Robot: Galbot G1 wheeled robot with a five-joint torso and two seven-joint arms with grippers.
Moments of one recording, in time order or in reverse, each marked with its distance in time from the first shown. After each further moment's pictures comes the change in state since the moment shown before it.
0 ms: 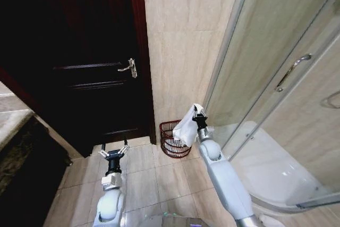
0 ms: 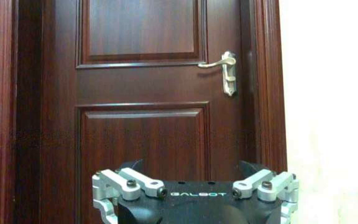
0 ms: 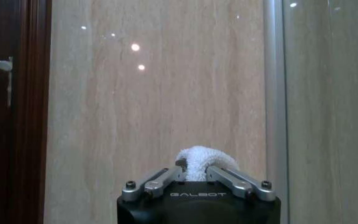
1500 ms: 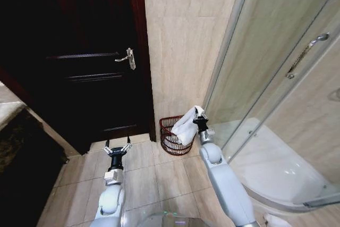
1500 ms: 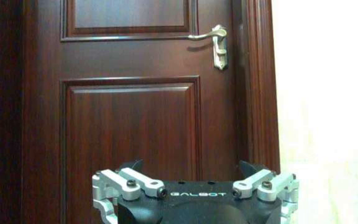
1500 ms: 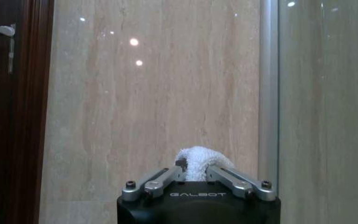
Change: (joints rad) left arm -0.066 0.017 0.000 0.068 -0.007 -0.002 0.033; right arm -0.045 0.000 0.022 0.038 -0.043 0.002 0.007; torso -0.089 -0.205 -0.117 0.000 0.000
